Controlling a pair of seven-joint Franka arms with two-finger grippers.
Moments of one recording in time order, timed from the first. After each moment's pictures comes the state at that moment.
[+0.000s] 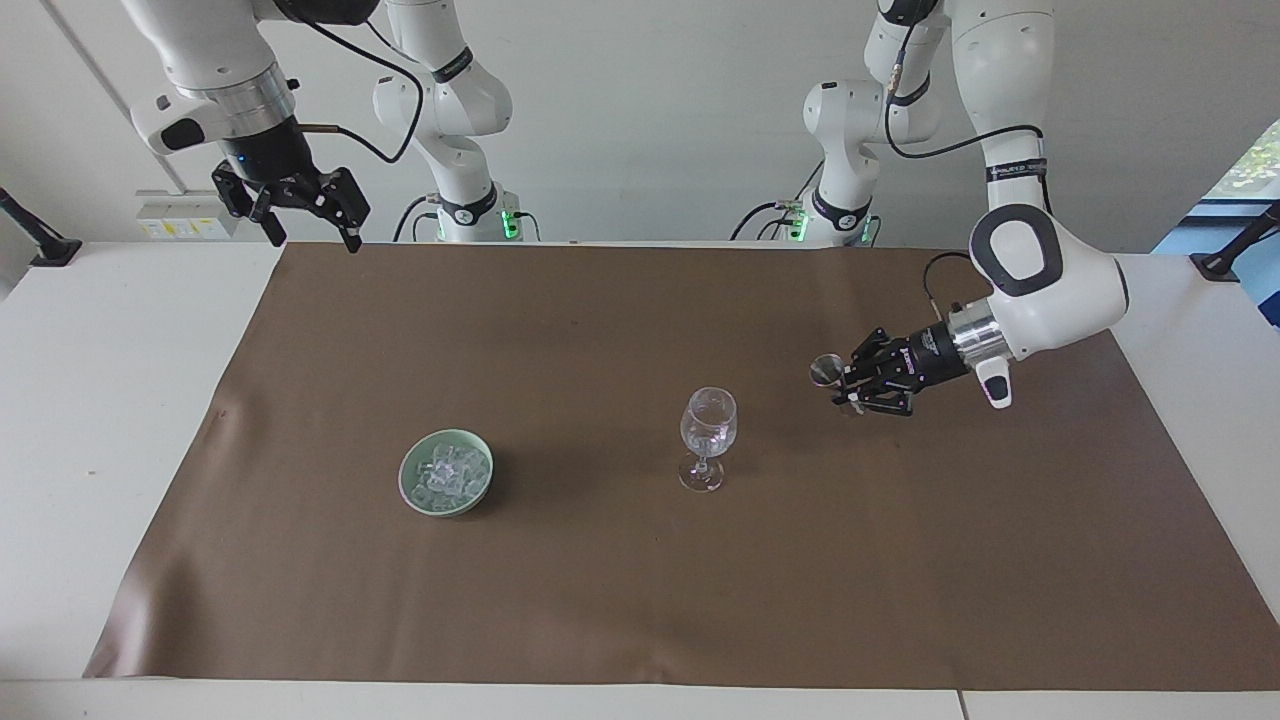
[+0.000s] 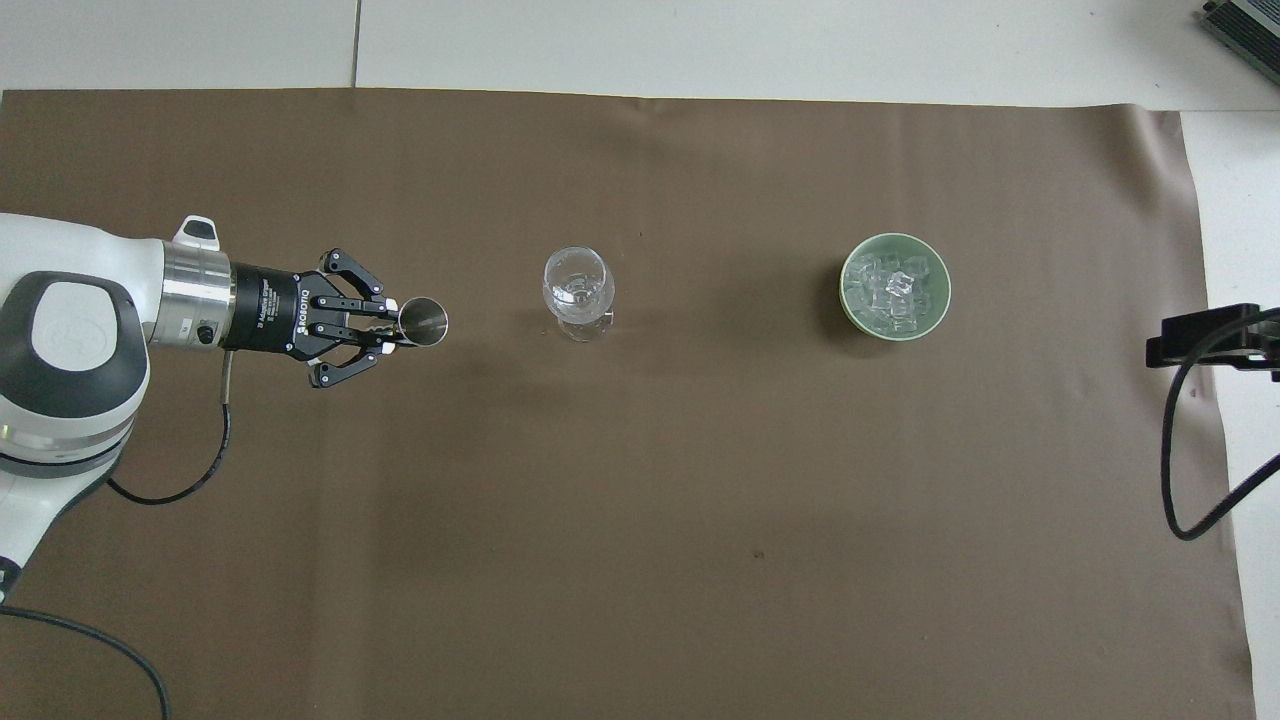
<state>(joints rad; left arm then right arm) -0.09 0.22 0.12 -1.96 -1.02 1.87 -1.08 -0.03 -0.10 0.00 -1.76 0.00 1.72 0.09</state>
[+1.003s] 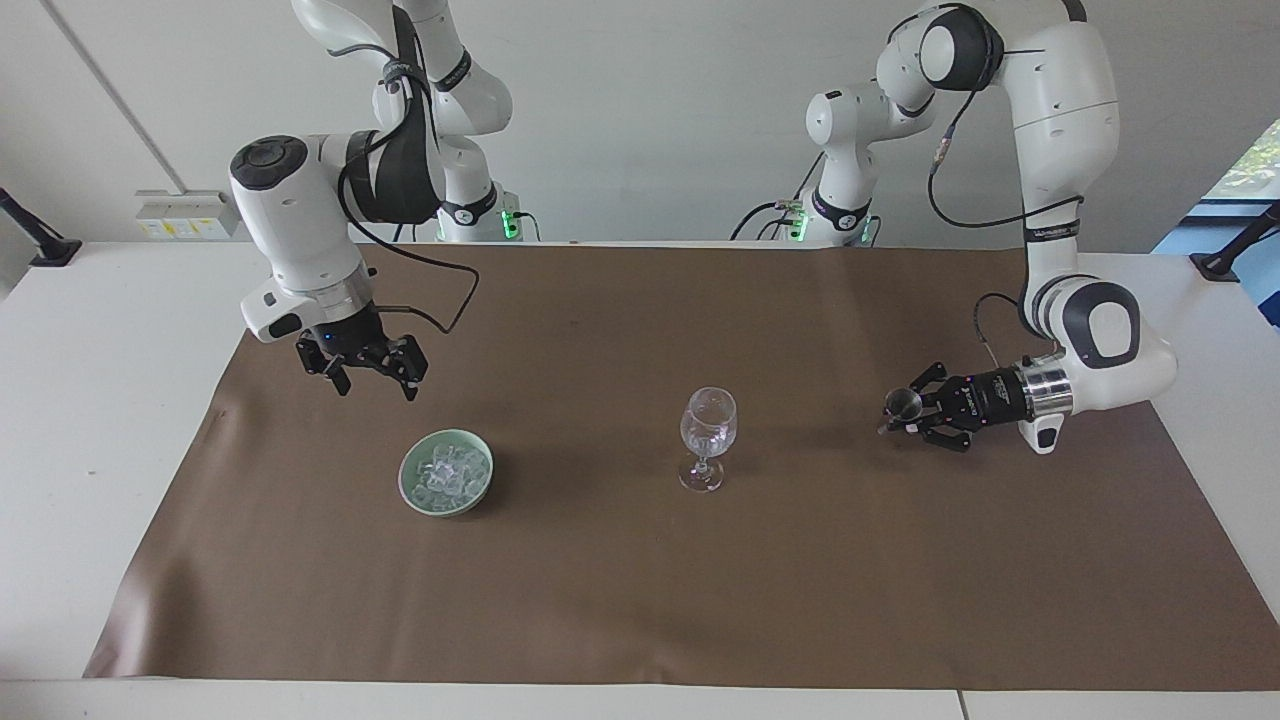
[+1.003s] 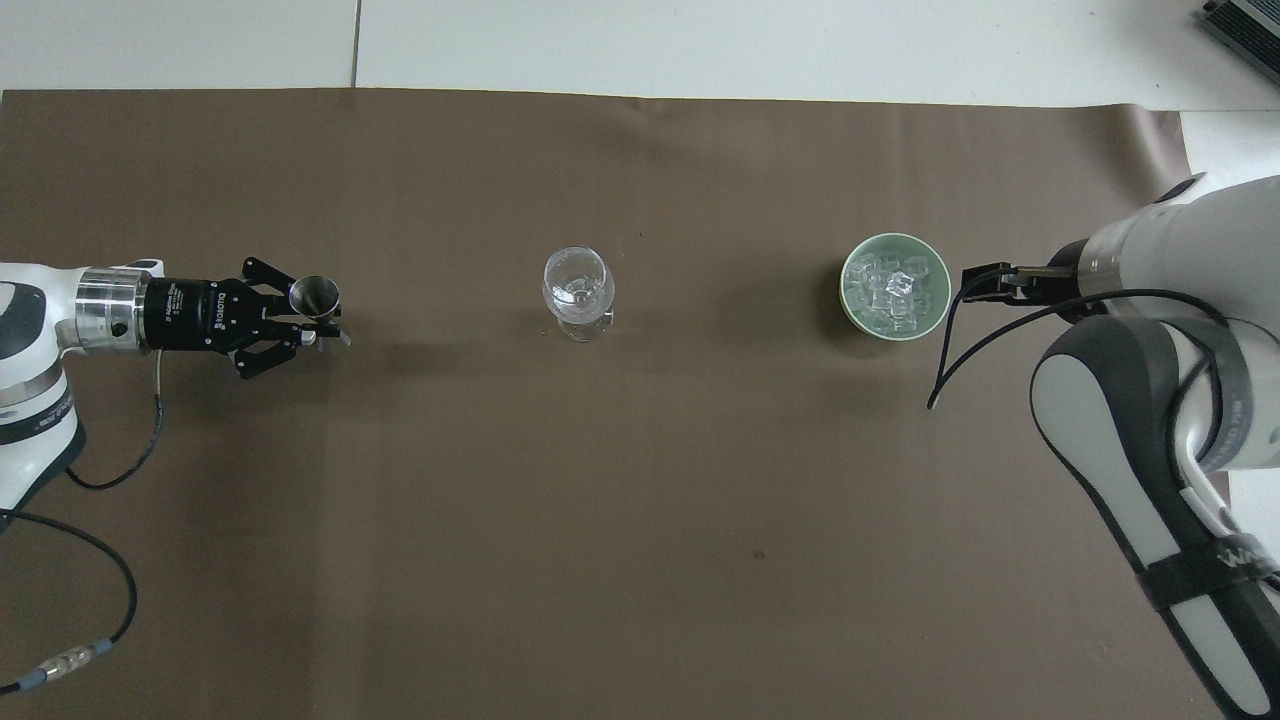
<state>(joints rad) 0.23 0.49 0.01 -1.82 -1.17 1.61 -0.98 0.02 0.09 0.00 -1.91 0.00 2.14 0.15</state>
